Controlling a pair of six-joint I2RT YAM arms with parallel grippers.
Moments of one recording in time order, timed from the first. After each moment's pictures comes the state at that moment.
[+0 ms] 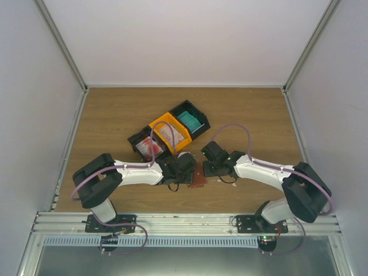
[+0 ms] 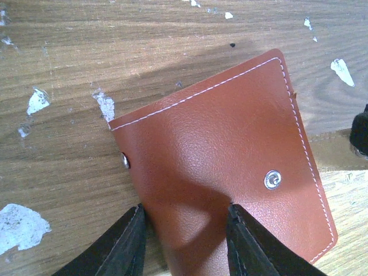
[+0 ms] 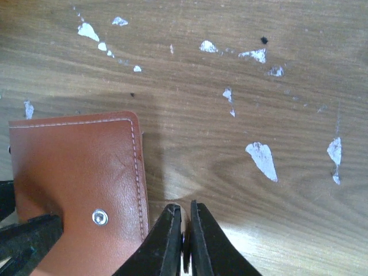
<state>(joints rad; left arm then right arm) -1.01 1.67 0.83 -0.22 -0.10 -0.89 0.78 1.43 0.75 -0.48 0.09 0.61</state>
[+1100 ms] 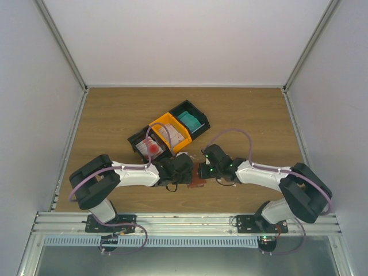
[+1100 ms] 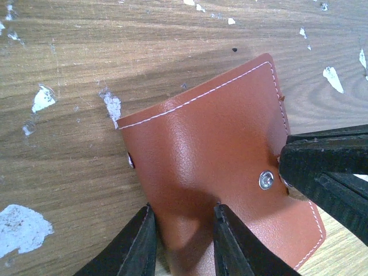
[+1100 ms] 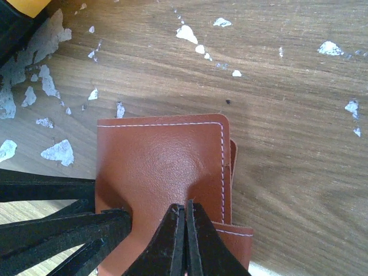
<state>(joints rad) -1.00 1.64 0.76 -0.12 -0.07 -0.90 0.77 1.42 0.61 -0.15 -0.11 0.63</state>
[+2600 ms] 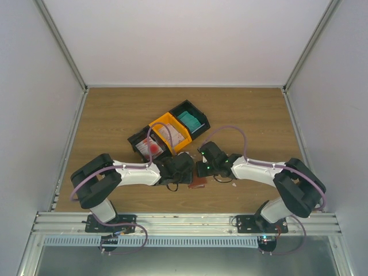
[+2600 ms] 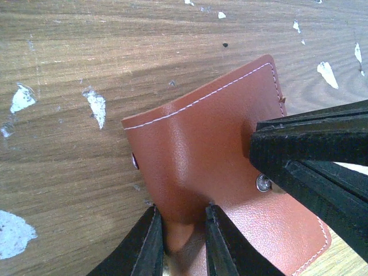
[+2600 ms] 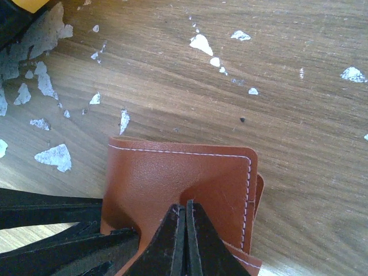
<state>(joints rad) -0.99 1.65 0.78 -0.13 -0.04 -0.90 0.78 1.49 0.69 -0.21 -0.11 0.57</state>
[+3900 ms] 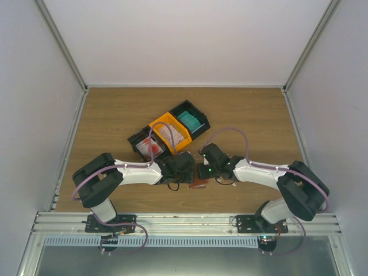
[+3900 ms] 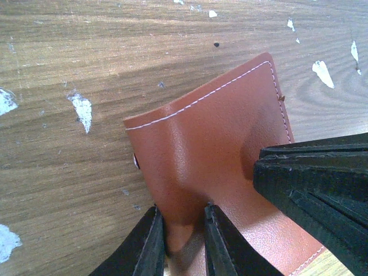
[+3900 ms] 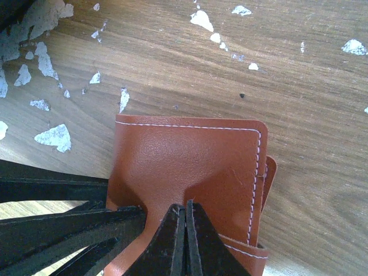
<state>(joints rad) -0.99 1.67 0.81 -0.14 -0.02 -0.89 0.79 1.45 0.65 -0.21 -0.11 0.56</state>
